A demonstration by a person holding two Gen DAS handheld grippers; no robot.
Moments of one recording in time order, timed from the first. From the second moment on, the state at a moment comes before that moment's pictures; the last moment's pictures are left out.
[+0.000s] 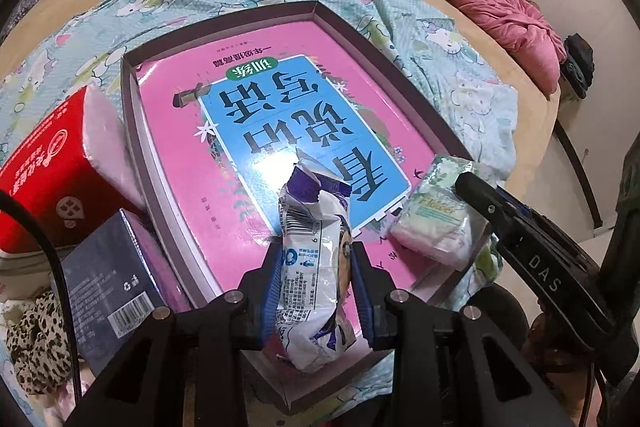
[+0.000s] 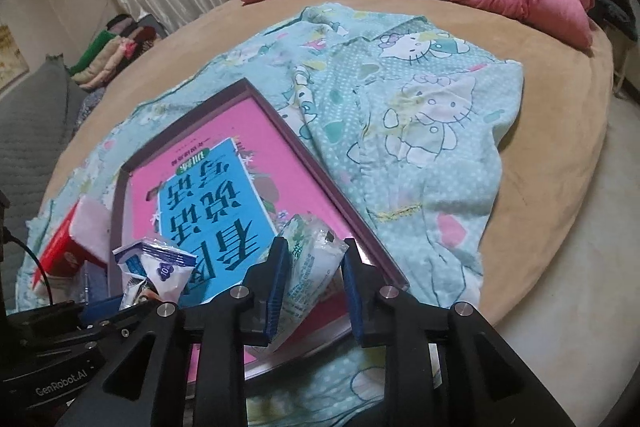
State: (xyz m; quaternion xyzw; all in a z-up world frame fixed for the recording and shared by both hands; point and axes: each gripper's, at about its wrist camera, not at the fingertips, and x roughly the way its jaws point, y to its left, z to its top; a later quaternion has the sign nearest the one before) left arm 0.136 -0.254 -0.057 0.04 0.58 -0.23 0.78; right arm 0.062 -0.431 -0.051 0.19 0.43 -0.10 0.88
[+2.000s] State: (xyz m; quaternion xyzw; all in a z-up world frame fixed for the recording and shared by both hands) left arm 0.101 -0.226 -0.010 0.05 0.52 -0.22 0.82; right arm 0.042 -0.407 -0.017 0.14 0.37 -0.10 0.91
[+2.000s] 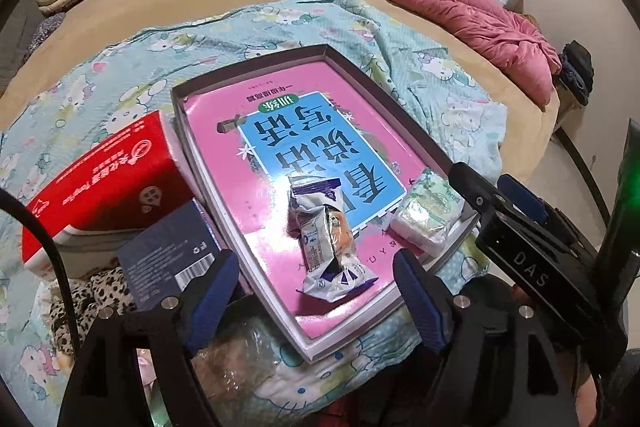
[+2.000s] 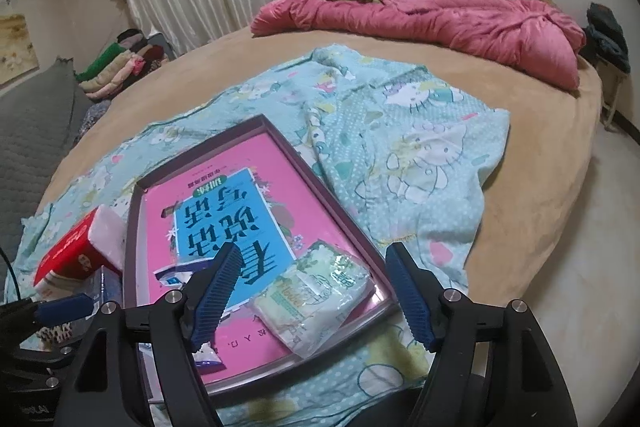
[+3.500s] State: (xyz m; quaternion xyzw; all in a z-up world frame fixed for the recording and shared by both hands) left arm 0.064 -0.088 0.076 0.00 0.45 -0.12 0.89; right arm 0.021 -0.290 0.112 0.11 0.29 0.01 0.95
